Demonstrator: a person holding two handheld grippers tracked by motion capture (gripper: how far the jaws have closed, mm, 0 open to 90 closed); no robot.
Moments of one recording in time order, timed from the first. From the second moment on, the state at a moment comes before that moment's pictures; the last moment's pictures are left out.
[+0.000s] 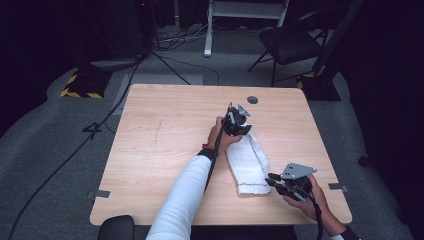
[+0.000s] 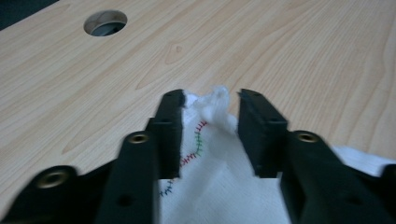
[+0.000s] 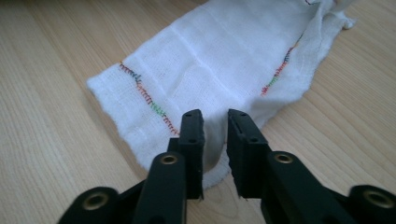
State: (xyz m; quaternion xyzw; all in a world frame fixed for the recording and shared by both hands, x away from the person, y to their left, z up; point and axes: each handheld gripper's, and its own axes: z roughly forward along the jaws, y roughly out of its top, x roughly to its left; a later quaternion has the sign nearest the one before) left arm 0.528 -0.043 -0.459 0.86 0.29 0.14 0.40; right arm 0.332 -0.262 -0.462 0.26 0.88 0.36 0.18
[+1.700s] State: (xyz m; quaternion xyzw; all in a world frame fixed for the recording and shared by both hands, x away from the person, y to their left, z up) left arm 0.369 0.045 -0.490 0.93 0.18 0.05 0.32; right arm 0.355 -0.240 -0.487 0.24 0.90 0.33 0.13
